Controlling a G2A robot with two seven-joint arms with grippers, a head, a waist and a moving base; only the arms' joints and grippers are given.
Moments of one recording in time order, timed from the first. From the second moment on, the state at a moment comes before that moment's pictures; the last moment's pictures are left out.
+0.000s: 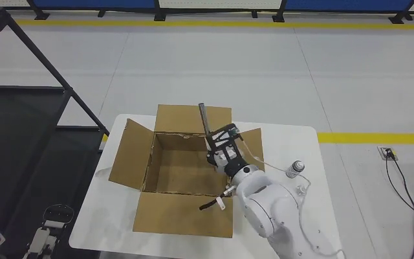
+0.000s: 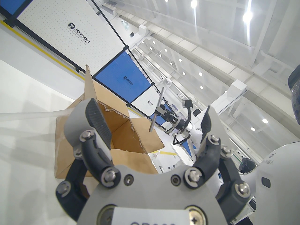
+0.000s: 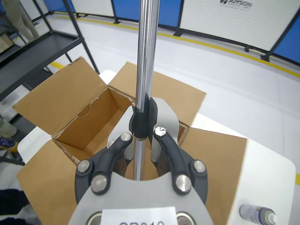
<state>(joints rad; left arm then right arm) 1.91 -1.24 -2.07 -1.89 -0.24 -0.93 -0.37 -0.81 -1.40 0.92 -1.80 -1.24 0.13 0.65</state>
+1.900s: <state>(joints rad) 1.91 -1.24 -2.07 -1.89 -0.24 -0.93 -0.37 -0.21 -1.92 0.47 -0.25 -0.89 -0.11 0.67</state>
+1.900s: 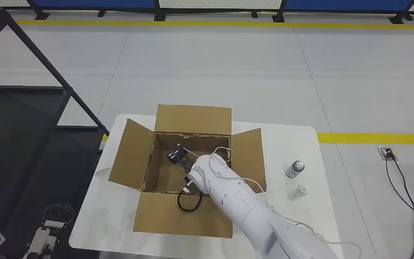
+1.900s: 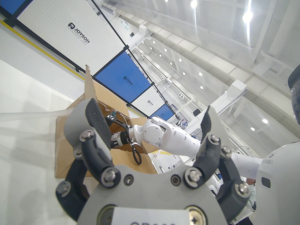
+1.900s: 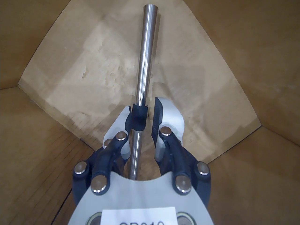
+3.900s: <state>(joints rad) 1.91 -1.24 -2.07 -1.89 -0.24 -0.93 -0.37 -1.24 -1.42 1.75 -1.78 -1.24 -0.08 1.07</state>
